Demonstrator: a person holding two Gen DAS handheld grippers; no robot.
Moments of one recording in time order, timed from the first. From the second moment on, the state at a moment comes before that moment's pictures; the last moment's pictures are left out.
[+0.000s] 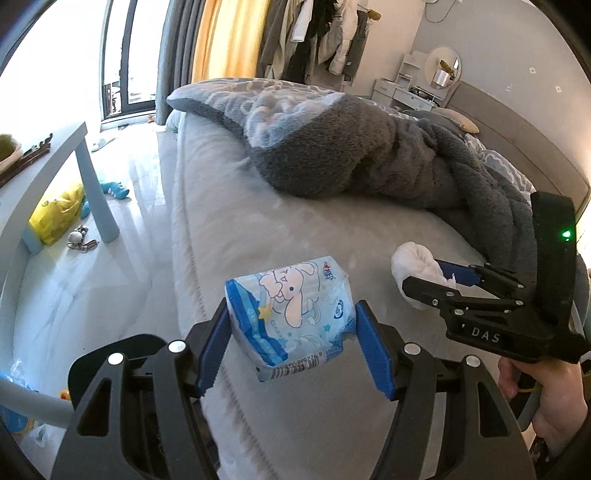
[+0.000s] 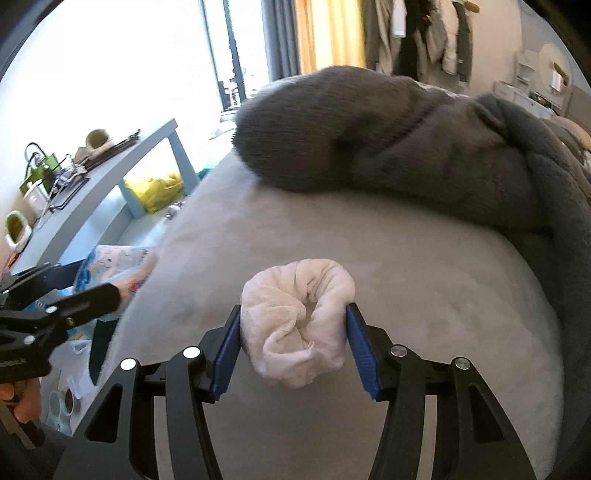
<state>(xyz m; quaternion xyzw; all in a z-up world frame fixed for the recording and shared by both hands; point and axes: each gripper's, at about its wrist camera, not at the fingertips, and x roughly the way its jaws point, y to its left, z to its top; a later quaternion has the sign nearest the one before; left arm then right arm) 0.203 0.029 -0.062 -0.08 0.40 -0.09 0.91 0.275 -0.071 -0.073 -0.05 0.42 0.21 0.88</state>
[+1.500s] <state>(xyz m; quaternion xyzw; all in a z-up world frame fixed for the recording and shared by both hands) 0.131 0.202 -0.141 -0.14 0.50 0.01 0.85 0.211 0.118 -0.065 -0.08 0.39 0.33 0.85</state>
